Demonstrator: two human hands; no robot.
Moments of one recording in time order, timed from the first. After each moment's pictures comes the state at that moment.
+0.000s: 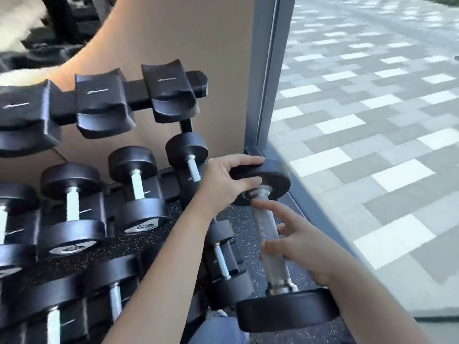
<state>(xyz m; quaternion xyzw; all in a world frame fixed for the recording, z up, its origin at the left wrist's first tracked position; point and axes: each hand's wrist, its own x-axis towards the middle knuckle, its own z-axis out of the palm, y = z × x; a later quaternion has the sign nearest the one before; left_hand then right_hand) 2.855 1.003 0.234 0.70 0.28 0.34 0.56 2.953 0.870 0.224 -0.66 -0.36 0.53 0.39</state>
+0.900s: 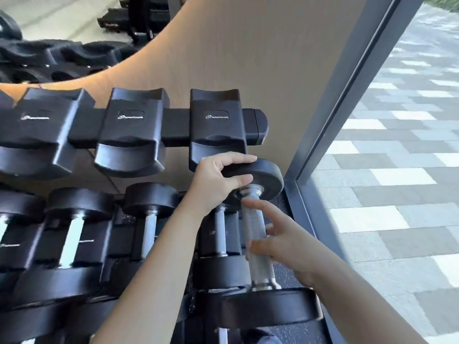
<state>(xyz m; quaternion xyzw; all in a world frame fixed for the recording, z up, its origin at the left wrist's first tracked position) 2.877 1.274 0.226 0.65 0.36 0.43 0.51 3.003 1.172 0.221 -0.61 -0.47 0.56 0.31</state>
